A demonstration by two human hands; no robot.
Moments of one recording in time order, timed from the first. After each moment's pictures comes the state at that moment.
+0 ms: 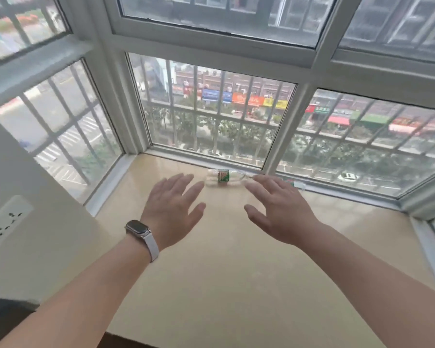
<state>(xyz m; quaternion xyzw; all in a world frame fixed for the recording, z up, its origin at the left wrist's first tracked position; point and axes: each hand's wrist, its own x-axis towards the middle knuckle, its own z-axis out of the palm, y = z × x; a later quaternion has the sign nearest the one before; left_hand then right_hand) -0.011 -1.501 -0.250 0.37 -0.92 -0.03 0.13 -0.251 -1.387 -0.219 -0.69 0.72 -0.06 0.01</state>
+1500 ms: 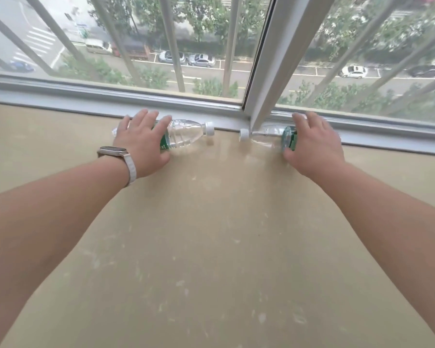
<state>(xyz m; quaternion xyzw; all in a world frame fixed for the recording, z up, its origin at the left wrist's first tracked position) -0.317 -1.791 -0.621 0.39 -0.91 -0.04 -0.10 -0.615 -1.594 -0.606 -0.47 0.88 0.03 0.10</state>
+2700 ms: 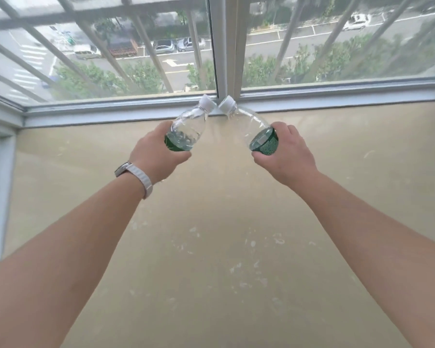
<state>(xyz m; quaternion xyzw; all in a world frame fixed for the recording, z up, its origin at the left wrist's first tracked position) -0.323 -1.680 -0.466 0.49 -0.80 -0.33 -0.03 -0.532 -1.490 -0.485 -0.33 0.89 -0.21 0.24</state>
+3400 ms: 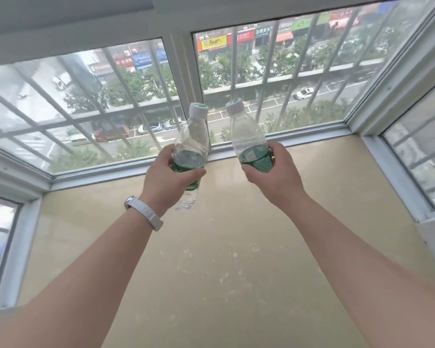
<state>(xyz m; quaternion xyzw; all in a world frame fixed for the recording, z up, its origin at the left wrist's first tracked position) -0.324 -1.551 -0.282 0.42 -0.74 -0.50 0.15 -0.482 -1.377 -0.305 -0.22 0.81 -0.50 0.20</state>
